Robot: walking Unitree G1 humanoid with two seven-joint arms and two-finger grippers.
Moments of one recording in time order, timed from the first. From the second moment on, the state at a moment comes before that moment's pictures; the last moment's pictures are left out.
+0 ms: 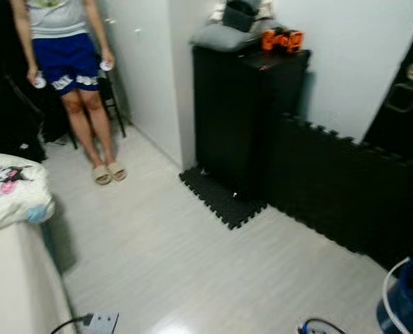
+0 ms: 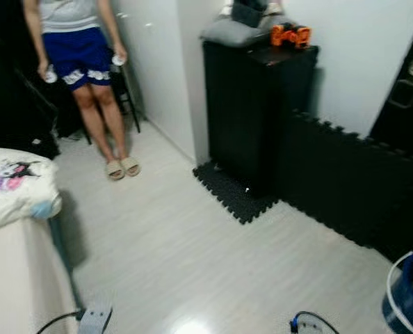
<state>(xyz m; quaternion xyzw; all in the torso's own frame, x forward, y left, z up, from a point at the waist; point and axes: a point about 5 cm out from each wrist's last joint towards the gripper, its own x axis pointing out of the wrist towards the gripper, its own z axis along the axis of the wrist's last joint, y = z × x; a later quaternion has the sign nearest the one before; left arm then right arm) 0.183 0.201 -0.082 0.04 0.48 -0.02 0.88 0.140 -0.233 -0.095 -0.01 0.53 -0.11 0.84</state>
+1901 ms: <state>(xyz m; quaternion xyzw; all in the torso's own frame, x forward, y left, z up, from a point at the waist) 0.171 0.218 -0.085 -0.04 0.47 0.06 0.88 0.152 -0.214 -0.095 -0.09 0.55 -0.02 0.83</state>
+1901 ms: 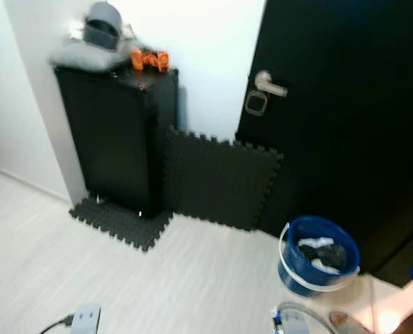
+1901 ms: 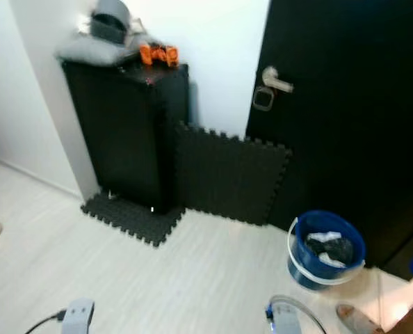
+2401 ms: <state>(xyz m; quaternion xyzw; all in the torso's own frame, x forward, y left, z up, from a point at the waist) 0.168 0.210 -0.087 -0.05 0.48 0.04 0.88 0.159 -0.222 -0.091 -0.09 0.54 -0.03 0.84</state>
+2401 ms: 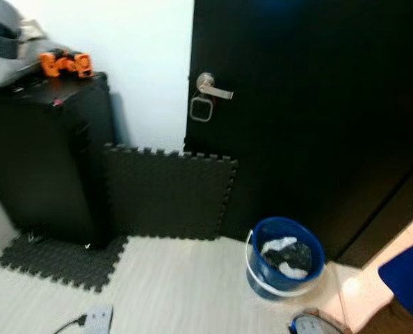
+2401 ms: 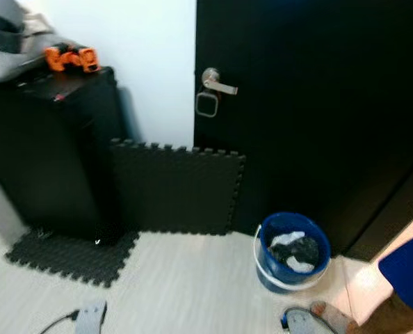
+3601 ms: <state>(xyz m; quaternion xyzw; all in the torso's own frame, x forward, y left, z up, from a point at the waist) 0.186 0.204 -0.080 -0.01 0.46 0.00 0.89 0.180 -0.229 -0.080 -0.10 0.51 -0.05 0.85</state>
